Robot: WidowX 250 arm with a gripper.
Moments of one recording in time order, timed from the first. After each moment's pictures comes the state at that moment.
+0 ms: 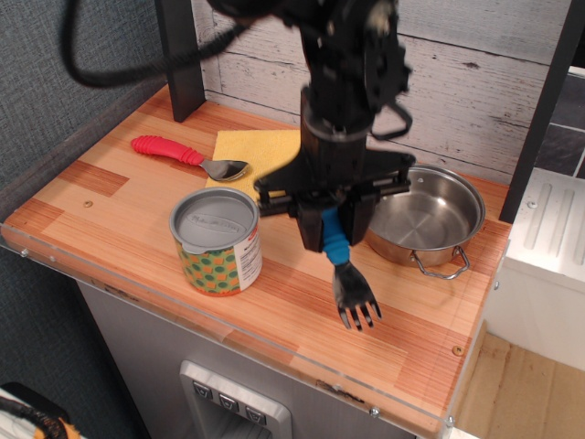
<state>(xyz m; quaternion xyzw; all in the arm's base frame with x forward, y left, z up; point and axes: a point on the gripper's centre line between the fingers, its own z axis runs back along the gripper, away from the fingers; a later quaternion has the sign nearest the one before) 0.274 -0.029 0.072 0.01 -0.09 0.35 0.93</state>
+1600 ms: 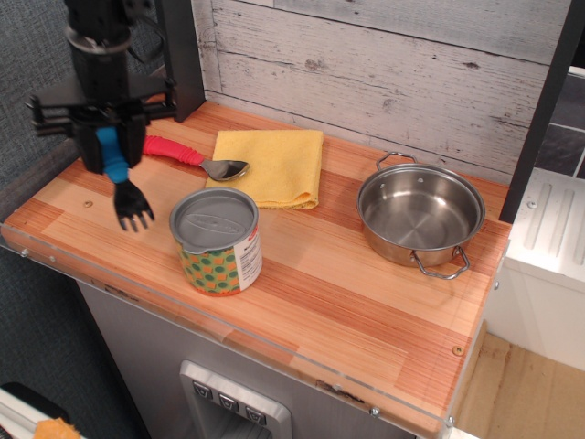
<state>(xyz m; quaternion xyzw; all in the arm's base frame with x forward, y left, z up) 0.260 0.157 0.073 0.11 -0.07 0.46 0.88</state>
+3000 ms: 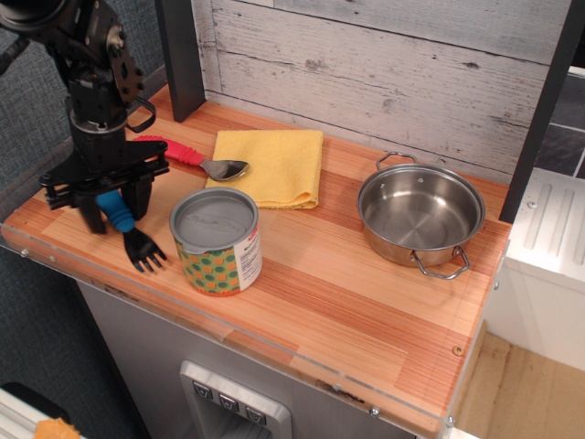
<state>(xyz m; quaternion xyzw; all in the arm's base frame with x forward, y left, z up) 0.253 0.173 0.017 0.09 -0.06 0.52 0.84</state>
